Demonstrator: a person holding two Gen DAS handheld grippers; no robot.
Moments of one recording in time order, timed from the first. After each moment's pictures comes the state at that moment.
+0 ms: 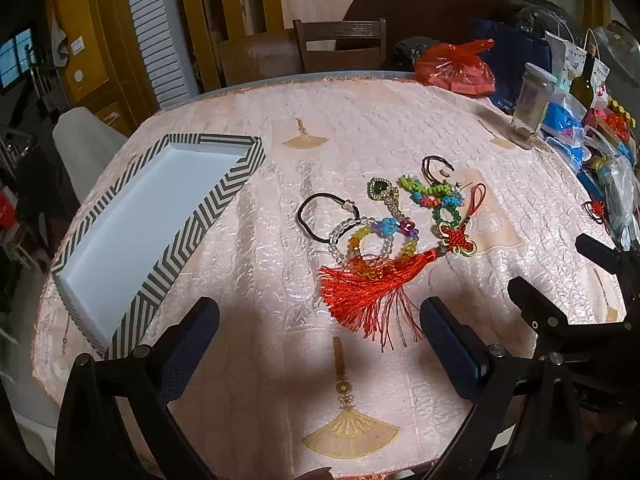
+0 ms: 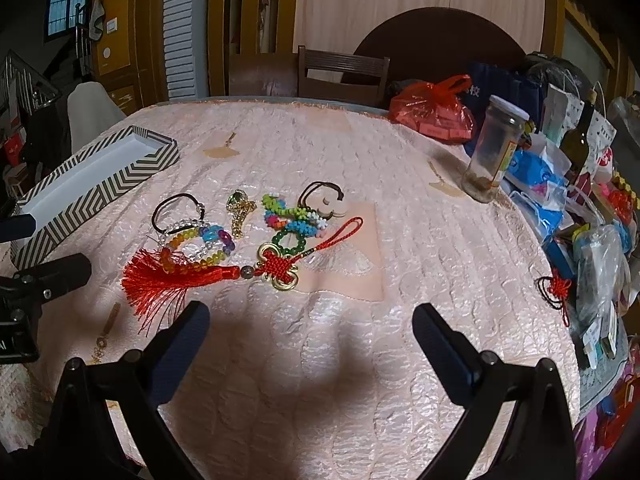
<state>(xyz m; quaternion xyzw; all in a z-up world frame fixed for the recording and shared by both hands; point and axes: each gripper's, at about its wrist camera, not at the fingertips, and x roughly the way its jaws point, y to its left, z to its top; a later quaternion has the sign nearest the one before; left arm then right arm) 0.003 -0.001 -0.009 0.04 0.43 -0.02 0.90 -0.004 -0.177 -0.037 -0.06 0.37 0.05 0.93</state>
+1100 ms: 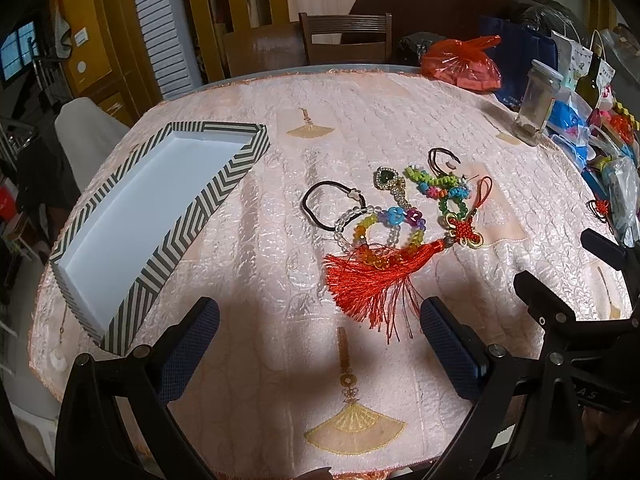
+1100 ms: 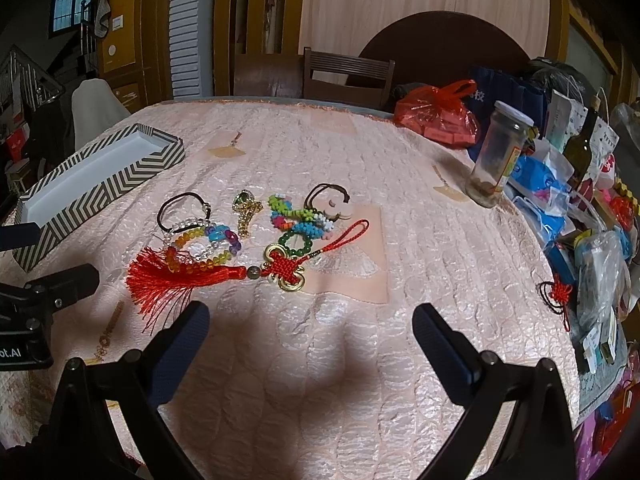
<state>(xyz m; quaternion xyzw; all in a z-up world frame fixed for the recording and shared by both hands) 0.002 0.004 -0.014 0.03 0.44 -0.01 0.90 -0.003 -0.173 -0.037 -0.06 0.37 0.06 0.93</state>
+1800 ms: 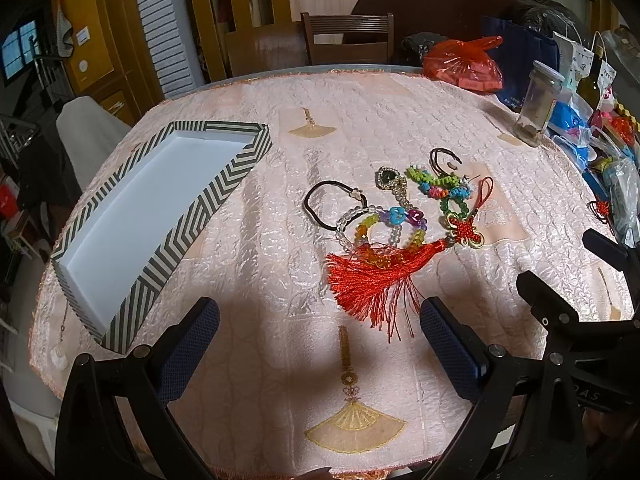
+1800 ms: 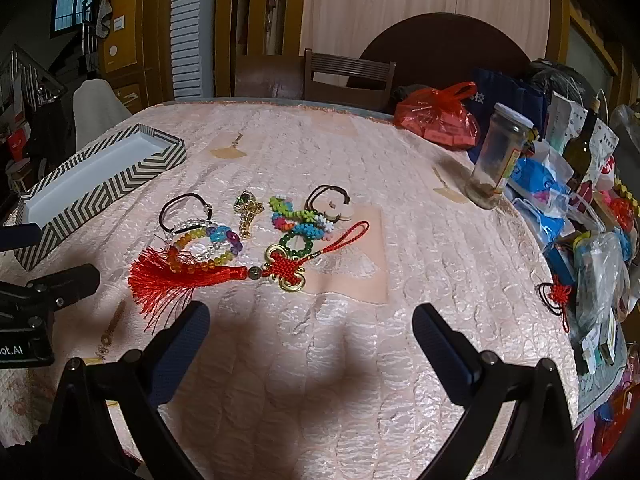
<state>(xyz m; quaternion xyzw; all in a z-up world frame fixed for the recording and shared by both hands) 0.001 0.004 -0.014 0.03 0.44 -0.01 0.90 -0.005 -0.172 -0.036 -0.06 0.36 0.06 0.93</state>
